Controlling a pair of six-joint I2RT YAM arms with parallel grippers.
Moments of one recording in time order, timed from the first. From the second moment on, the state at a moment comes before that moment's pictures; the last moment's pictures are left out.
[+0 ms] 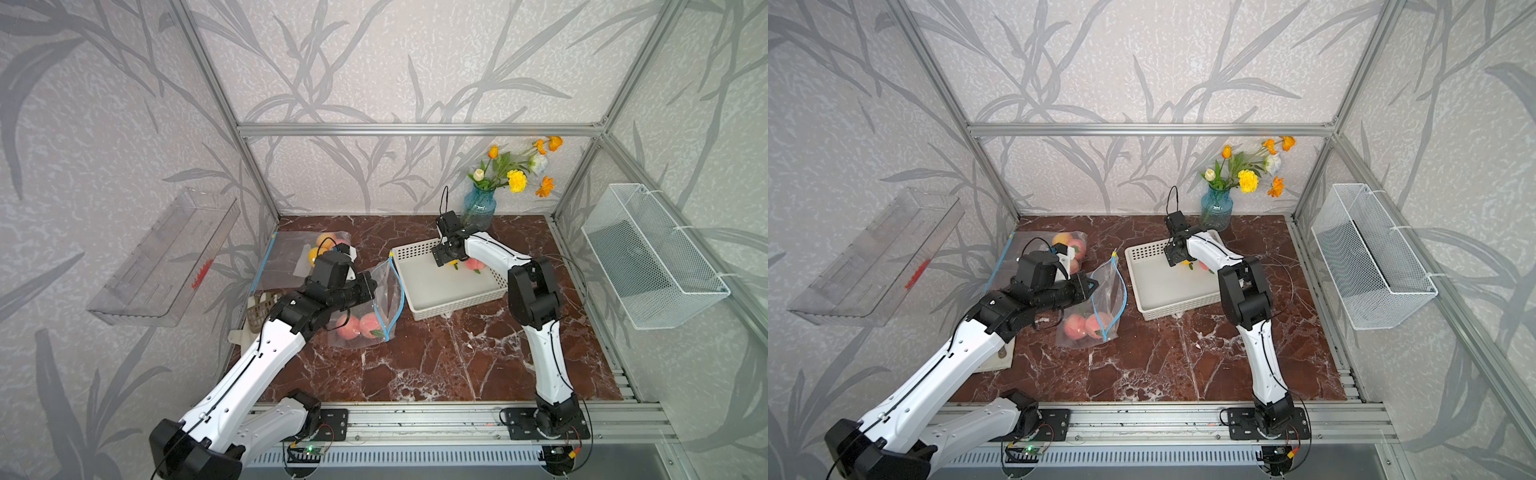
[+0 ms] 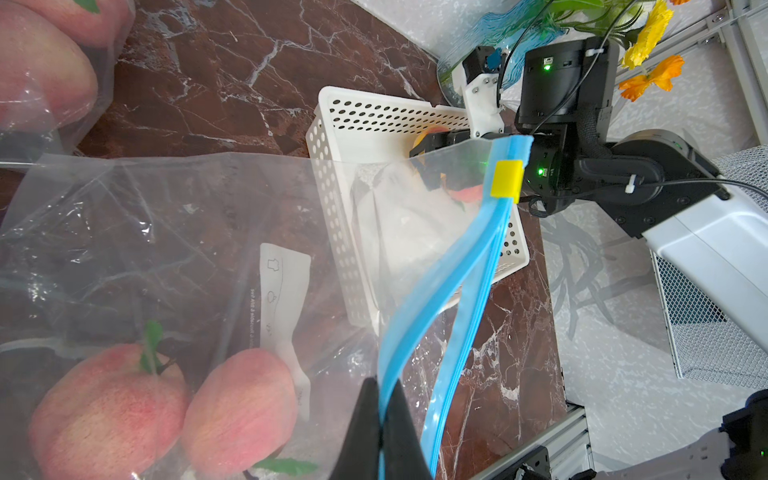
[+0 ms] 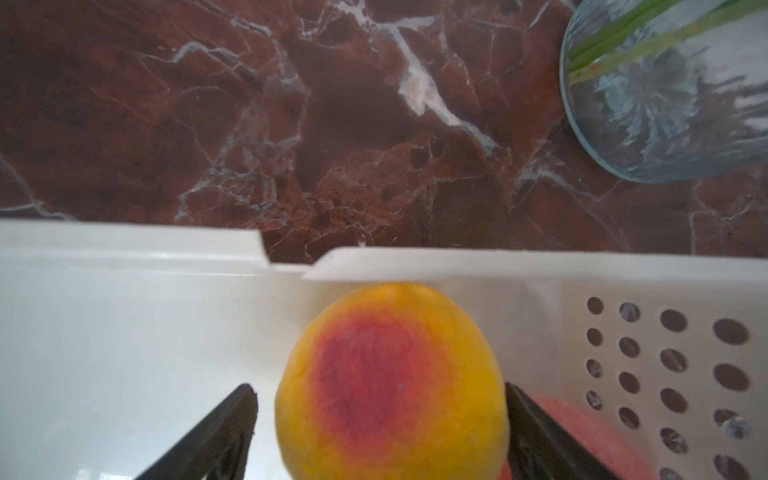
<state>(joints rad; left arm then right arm) -0.45 1.03 1.01 -0.64 0.16 -0.72 0.44 2.29 1.89 -0.69 0.26 0.04</state>
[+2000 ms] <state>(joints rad) -0.44 0.96 1.08 -0.65 0.21 -0.75 0.77 1.19 1.04 -0.03 -0.47 0.41</state>
